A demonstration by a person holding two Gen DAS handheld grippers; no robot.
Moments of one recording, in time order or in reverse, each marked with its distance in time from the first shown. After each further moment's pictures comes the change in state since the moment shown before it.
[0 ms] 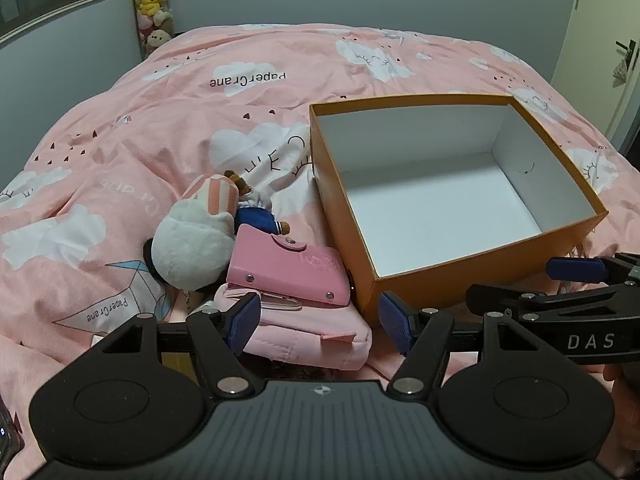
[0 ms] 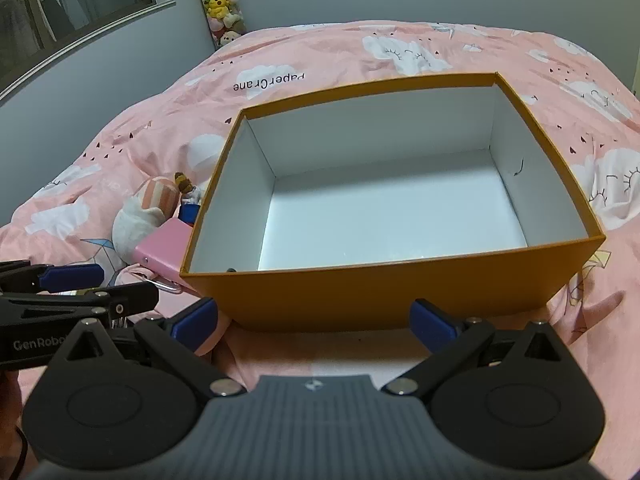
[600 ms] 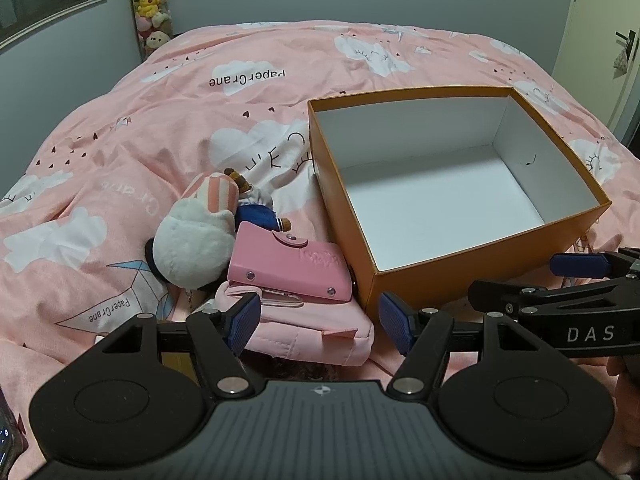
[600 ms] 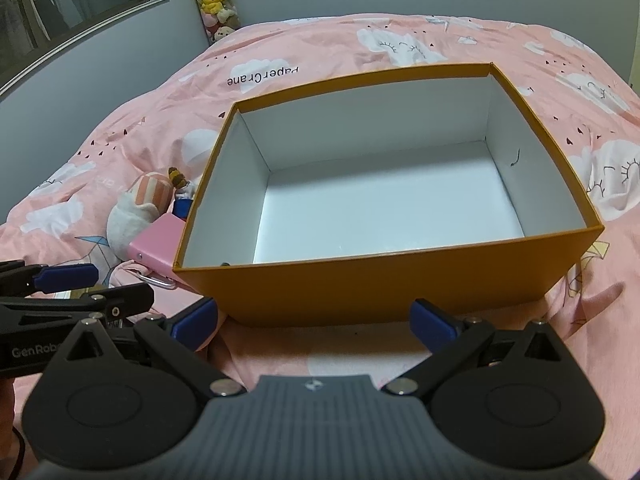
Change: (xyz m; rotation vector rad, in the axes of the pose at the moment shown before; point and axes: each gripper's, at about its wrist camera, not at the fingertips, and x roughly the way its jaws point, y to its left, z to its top) left arm -0.001 -0.004 0.001 0.014 0.009 0.015; right arm 0.003 0.000 -0.001 0.007 0.014 -0.015
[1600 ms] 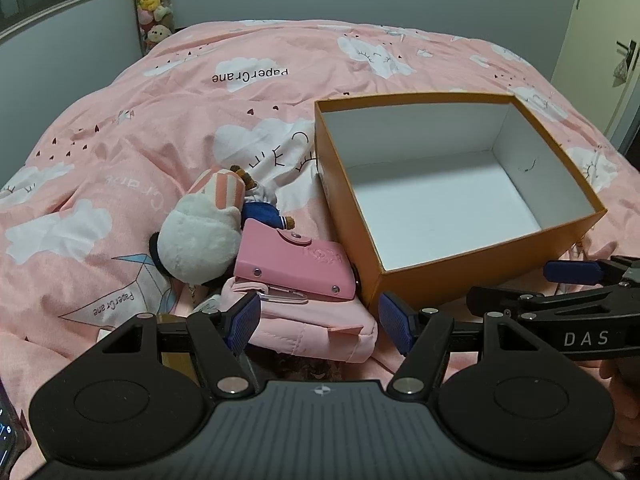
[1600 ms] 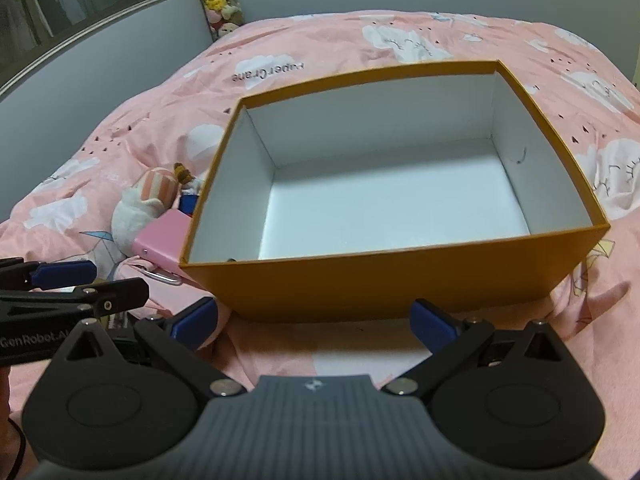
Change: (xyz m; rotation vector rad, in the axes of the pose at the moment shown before) left arm -0.008 0.011 -0.001 -0.031 0.006 -0.024; right arm -0.001 0.004 -0.002 -0.014 -0.002 0.018
